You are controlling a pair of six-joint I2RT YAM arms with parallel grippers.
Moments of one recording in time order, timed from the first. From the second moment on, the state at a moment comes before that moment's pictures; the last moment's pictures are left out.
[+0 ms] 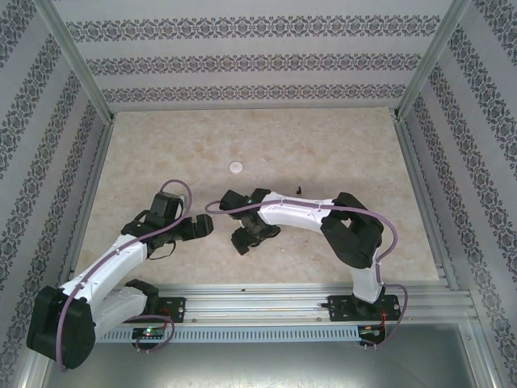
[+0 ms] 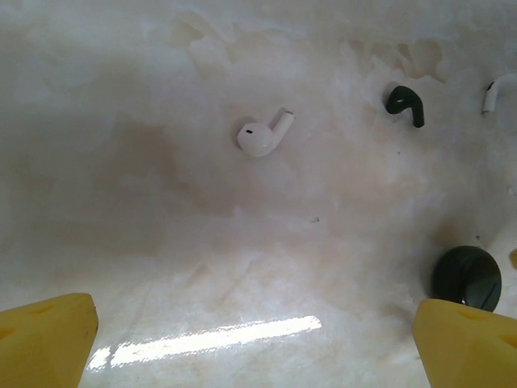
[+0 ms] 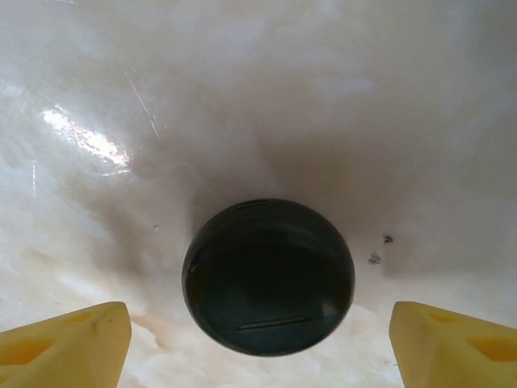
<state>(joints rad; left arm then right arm) -0.31 1.00 0.52 -0.49 0.19 -0.53 0.98 1.95 1.37 -0.92 -0.01 0.39</state>
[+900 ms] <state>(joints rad) -0.31 1.05 0.50 -0.44 0.29 -0.51 0.81 1.80 1.27 -0.96 -0.03 0.33</state>
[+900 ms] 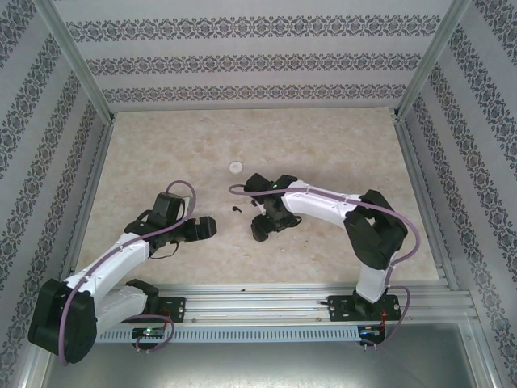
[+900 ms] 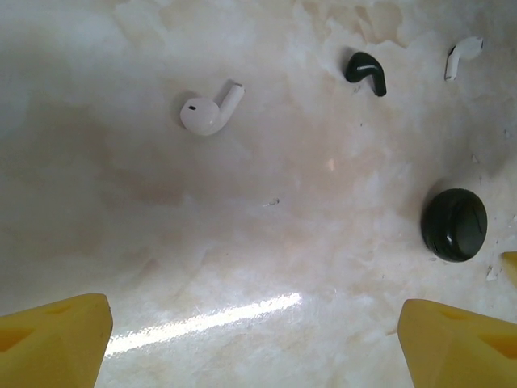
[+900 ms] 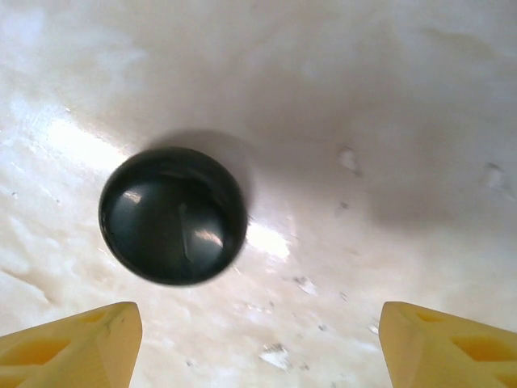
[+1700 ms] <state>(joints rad) -0.34 1.27 0.63 -0.41 0.34 -0.42 0.81 1.71 1.10 -0.69 -0.24 0.99</state>
